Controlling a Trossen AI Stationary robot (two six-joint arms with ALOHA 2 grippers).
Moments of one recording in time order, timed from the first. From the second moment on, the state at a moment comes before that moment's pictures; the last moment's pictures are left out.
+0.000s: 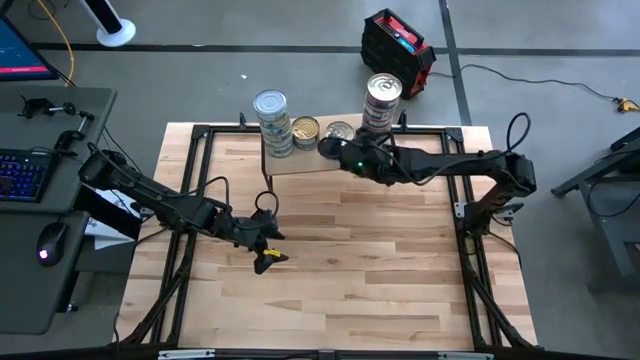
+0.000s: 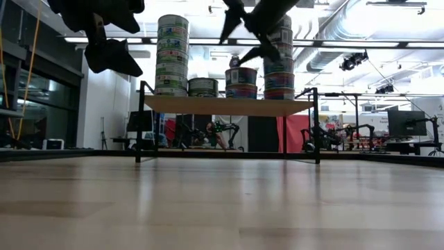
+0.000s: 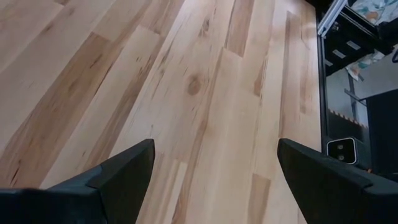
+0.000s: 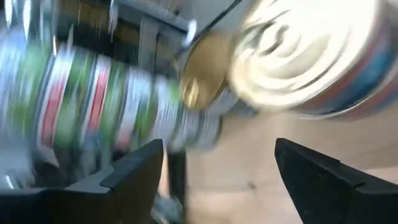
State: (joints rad) left arm -0.37 1.23 0.76 -0.26 -0.18 -0.70; right arm -0.12 1.62 1.36 -0.29 0.53 1.47
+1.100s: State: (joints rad) left arm 0.21 1.72 1.85 -0.87 -0.42 -0.36; right arm 0.13 1.37 1.36 -1.26 0.64 0.96
